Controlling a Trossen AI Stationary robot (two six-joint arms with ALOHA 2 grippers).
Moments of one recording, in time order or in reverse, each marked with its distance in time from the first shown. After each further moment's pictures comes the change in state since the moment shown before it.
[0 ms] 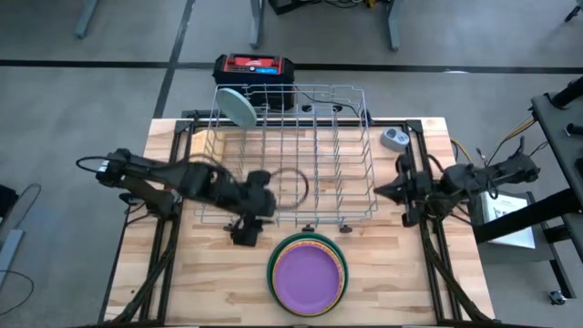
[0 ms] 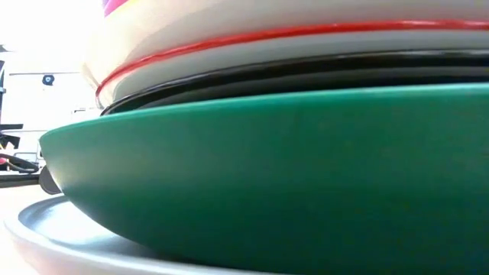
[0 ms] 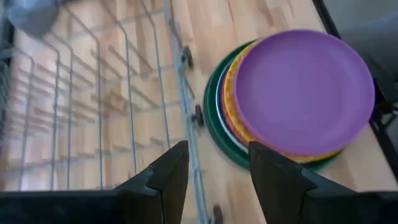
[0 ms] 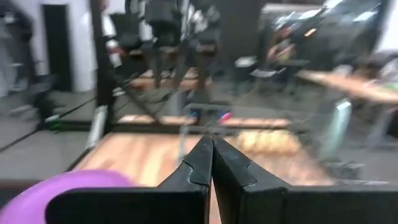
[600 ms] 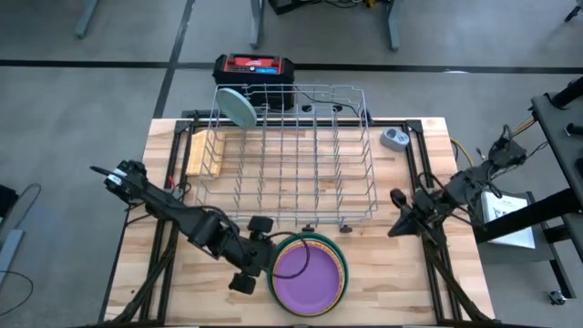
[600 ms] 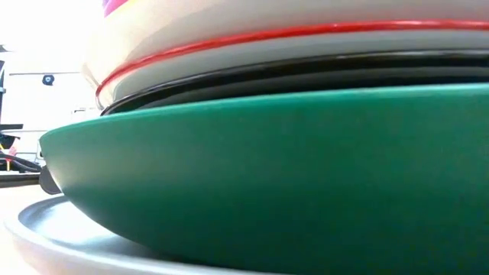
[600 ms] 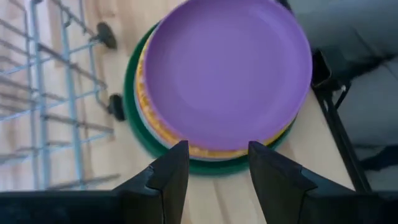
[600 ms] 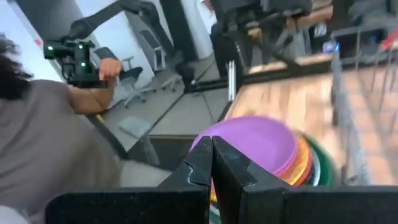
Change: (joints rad) left arm -0.235 0.120 -0.120 0.150 -0.025 -0.189; right arm 0.308 0.042 0.011 -0.114 -0.172 0.414
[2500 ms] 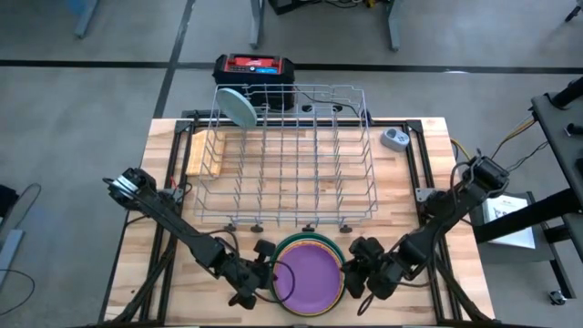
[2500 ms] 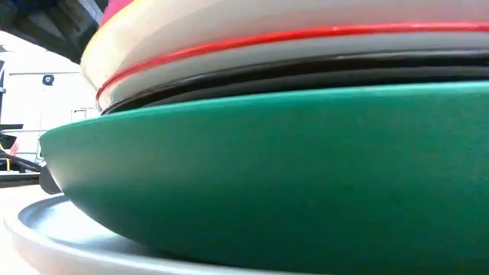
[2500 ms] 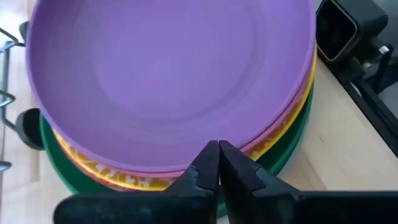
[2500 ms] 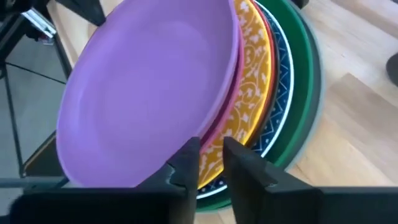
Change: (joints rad) left arm -0.115 0.092 -0.456 0.664 -0.111 0.066; right arm 0.134 1.132 0.554 -0.285 0.381 0.986
